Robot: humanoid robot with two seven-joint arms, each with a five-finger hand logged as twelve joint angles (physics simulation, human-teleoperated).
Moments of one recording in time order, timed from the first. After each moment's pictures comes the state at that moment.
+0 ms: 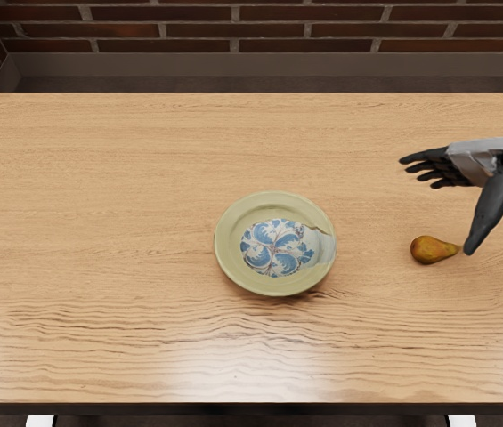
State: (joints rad) left arm -0.01 0.00 0.24 -0.15 0.01 -0.02 0.08; right arm 0.89 -1.02 0.66 1.47 -0.54 0.61 -0.53
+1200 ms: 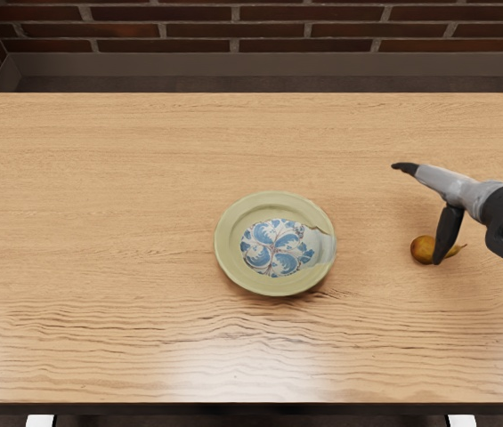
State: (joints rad) left arm -0.01 0.00 0.24 -0.15 0.01 -0.02 0.08; right arm 0.69 -0.85 0.59 1.73 -1.27 0.08 -0.61
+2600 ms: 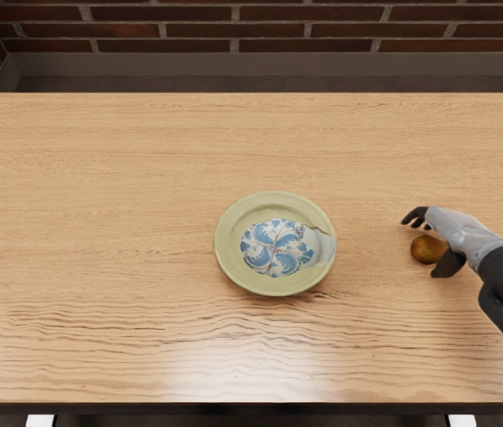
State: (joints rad) left arm -0.01 0.00 0.24 -0.15 0.01 -0.02 0.08; right arm 0.51 -0.85 0.47 1.75 -1.50 -0.19 -0.61
